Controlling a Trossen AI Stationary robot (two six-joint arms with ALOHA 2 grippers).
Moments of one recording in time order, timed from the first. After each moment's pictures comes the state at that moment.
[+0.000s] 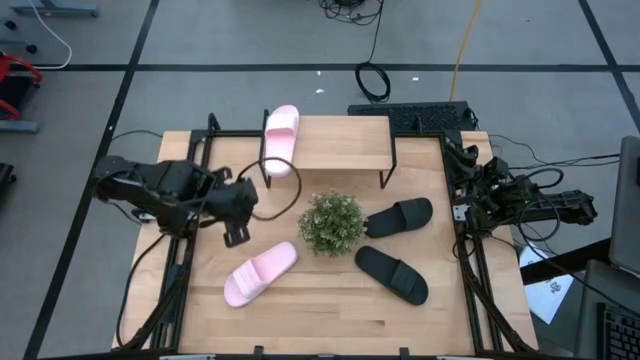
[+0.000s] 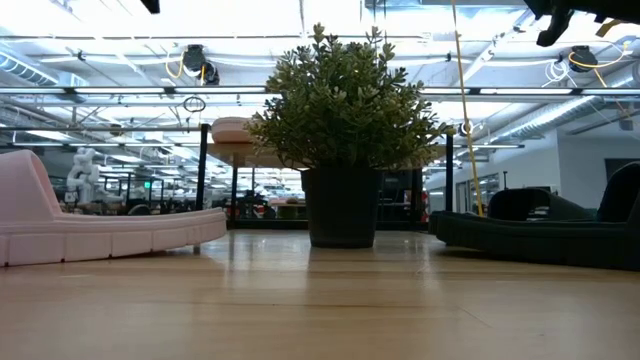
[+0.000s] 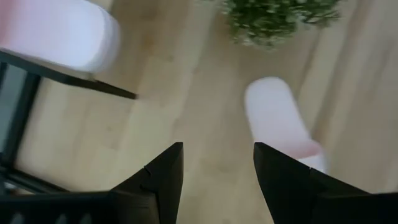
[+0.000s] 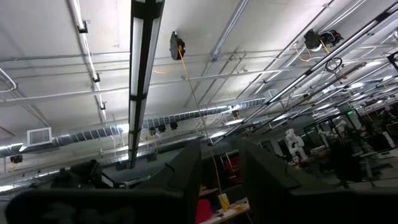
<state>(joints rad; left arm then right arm) -0.28 1.40 1.68 -1.57 -0.24 -0.59 0.05 0.30 0.21 0.84 0.50 0.01</state>
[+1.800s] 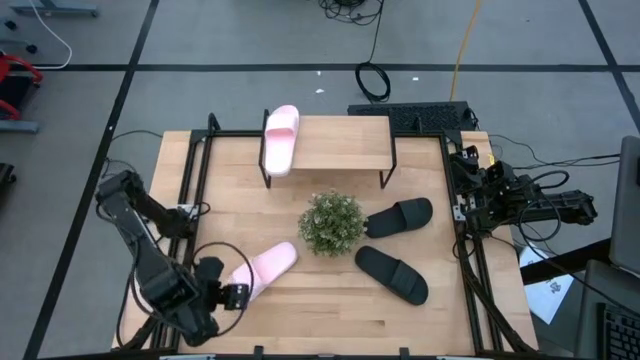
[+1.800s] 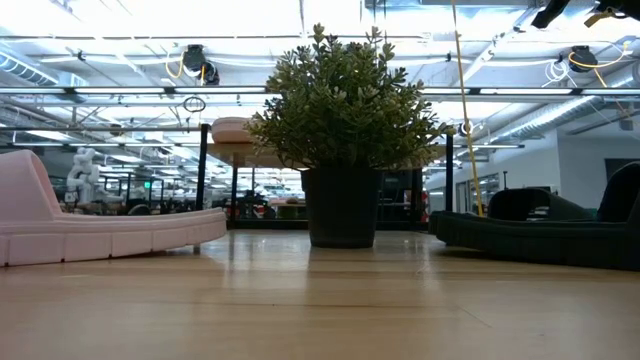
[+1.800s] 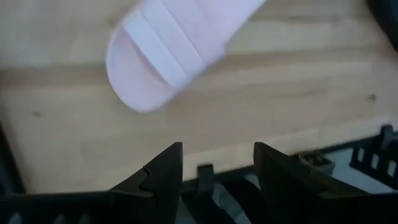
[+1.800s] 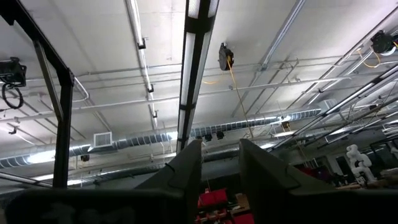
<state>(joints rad) -0.91 1.56 1.45 -1.23 -0.25 -2.44 0.05 0.30 0.22 0.89 0.27 0.04</state>
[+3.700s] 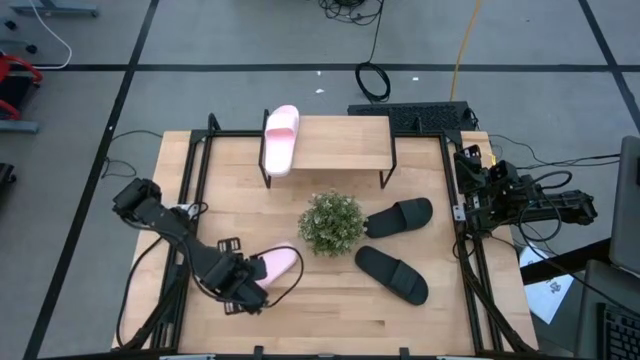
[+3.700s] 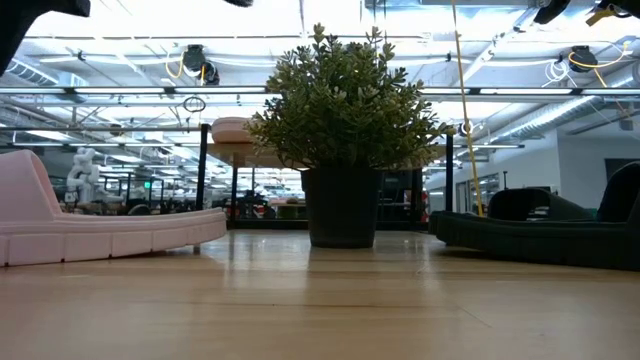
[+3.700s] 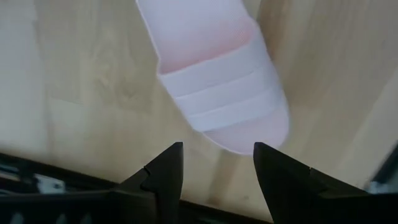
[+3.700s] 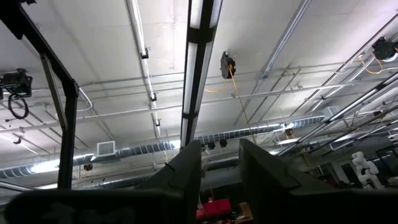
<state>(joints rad) -0.65 1.70 1.45 -1.44 -0.02 -0.85 0.05 0.30 0.22 0.93 0.27 0.04</state>
